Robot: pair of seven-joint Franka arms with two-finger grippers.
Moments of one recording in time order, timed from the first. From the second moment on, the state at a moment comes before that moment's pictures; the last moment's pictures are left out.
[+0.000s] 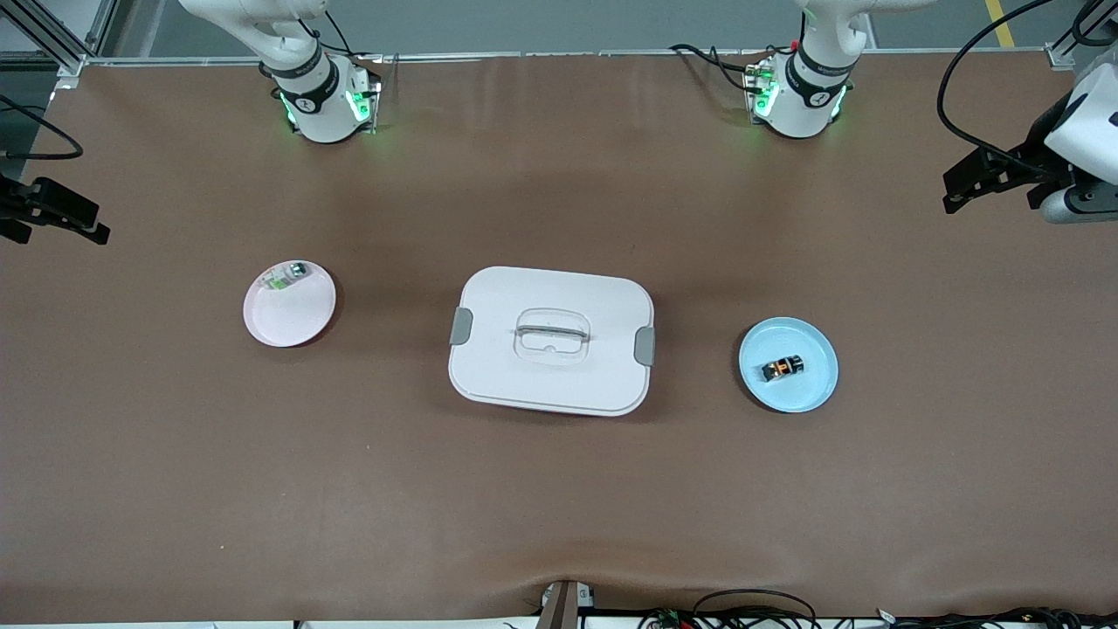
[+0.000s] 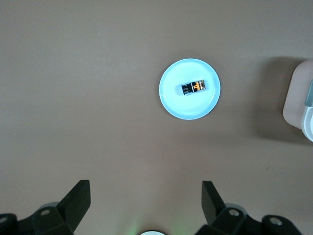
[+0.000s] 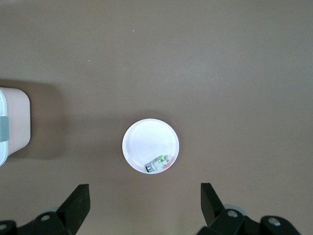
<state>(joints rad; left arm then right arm) 0.00 -0.05 -0.10 -1.57 0.04 1.49 -0.11 -0.03 0.03 -0.05 -1.49 0.02 1.51 -0.05</state>
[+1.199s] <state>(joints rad) 0.00 0.08 -0.10 -1.58 0.04 1.58 -0.12 -0.03 0.03 -0.05 -1.49 0.02 1.51 -0.05</state>
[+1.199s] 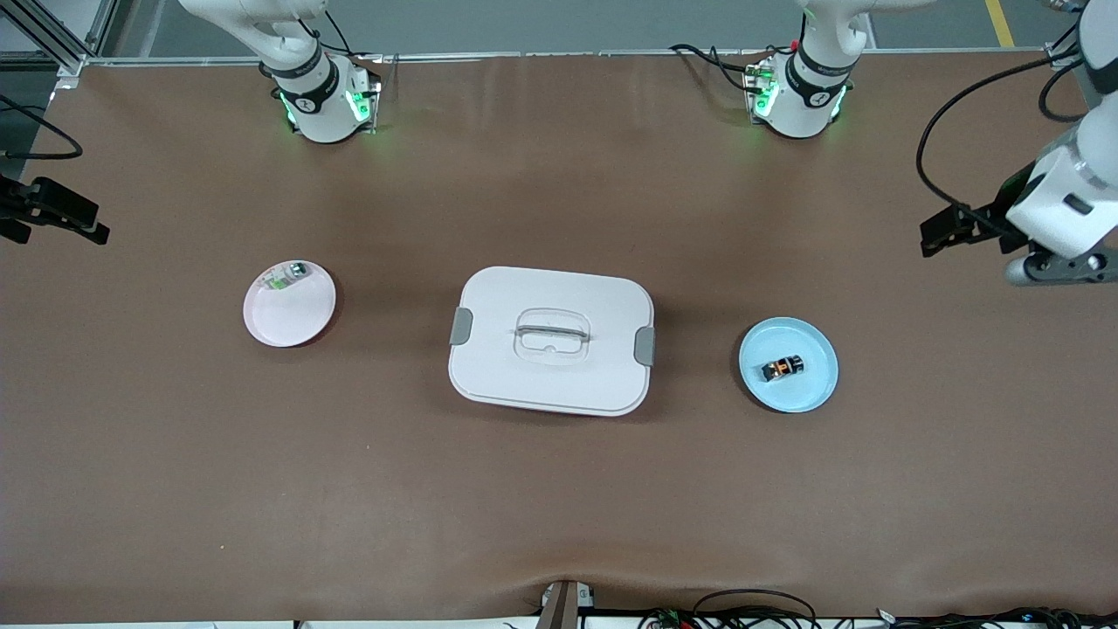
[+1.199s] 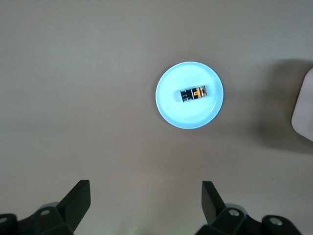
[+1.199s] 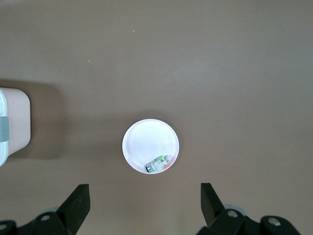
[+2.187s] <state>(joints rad) -0.09 0.27 -0.11 -1.94 -0.03 2.18 -0.44 -0.03 0.03 -0.05 -1.49 0.02 1.51 -0.05</state>
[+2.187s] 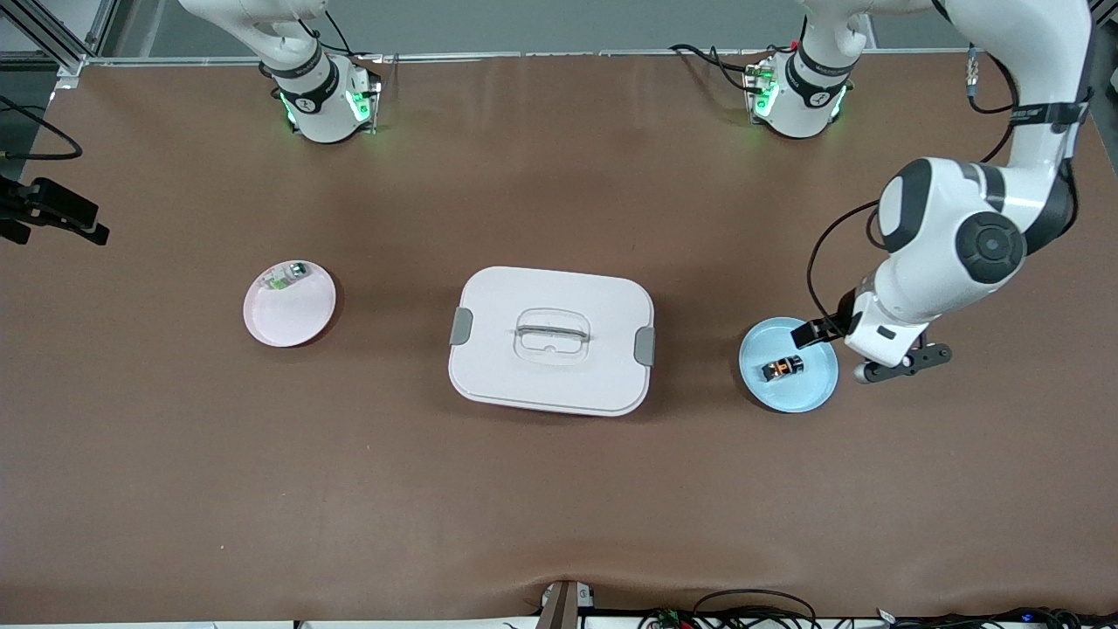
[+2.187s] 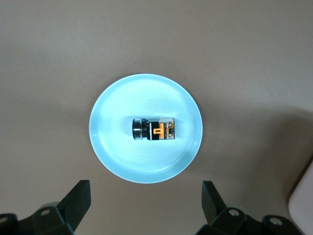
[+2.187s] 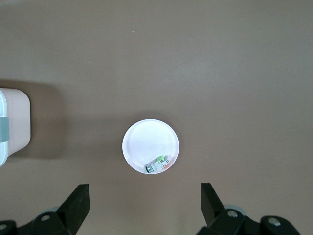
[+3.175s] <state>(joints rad) -0.10 0.46 -0.11 -2.02 -0.01 2.49 -0.45 -0.03 0.03 -0.05 -1.49 0.02 1.51 -0.05</state>
